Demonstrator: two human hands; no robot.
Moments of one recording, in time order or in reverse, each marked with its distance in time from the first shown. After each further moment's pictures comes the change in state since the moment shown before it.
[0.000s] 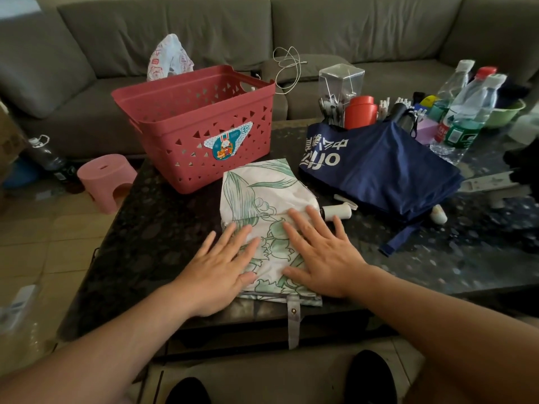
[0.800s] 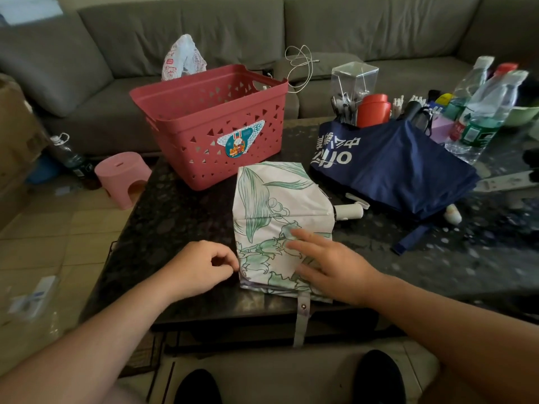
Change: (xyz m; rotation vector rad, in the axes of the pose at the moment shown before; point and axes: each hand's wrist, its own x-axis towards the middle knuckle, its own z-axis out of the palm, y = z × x) left_hand -0.028 -0.032 -0.018 -0.683 0.184 -0.226; right_hand -0.014 -0.008 0.000 0.539 0.104 -0.133
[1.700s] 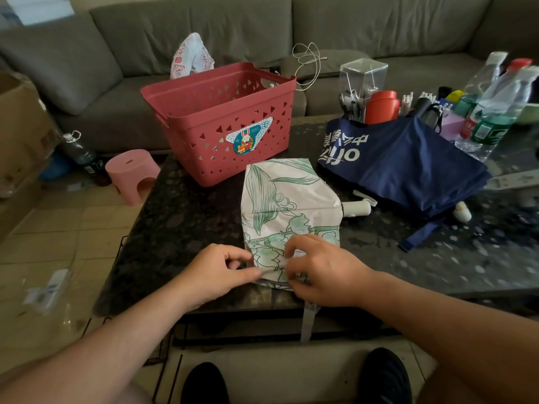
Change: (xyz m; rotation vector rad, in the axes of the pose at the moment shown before) left_hand -0.016 0.006 0.024 -0.351 0.038 -0.037; right_hand 0.008 -0.022 0.016 -0.187 0.110 -0.318
